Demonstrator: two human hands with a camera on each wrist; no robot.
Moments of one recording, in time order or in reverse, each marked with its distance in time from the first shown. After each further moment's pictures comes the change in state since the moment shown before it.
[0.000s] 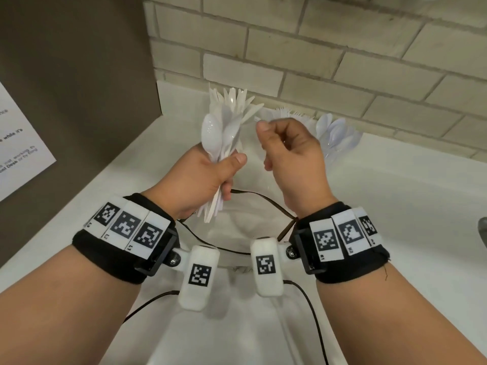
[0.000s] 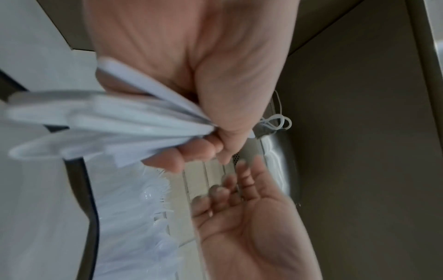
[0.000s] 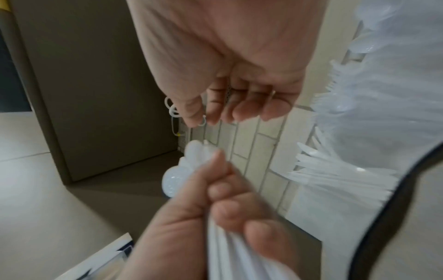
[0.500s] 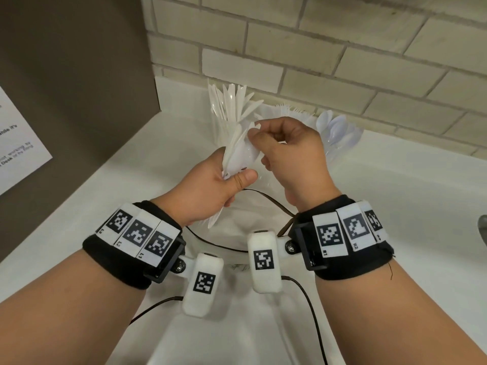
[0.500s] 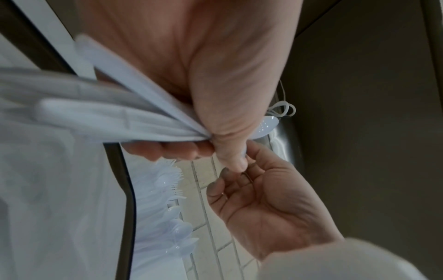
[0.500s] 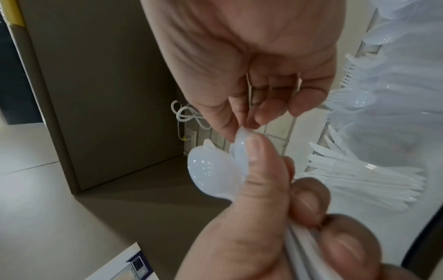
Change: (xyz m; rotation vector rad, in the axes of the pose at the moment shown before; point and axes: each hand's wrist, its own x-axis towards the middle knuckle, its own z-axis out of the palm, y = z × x) left_hand -0.001 -0.018 0.009 0.223 -0.111 0.073; right_hand 0.006 -0.006 0.001 -0.074 -0.025 0.112
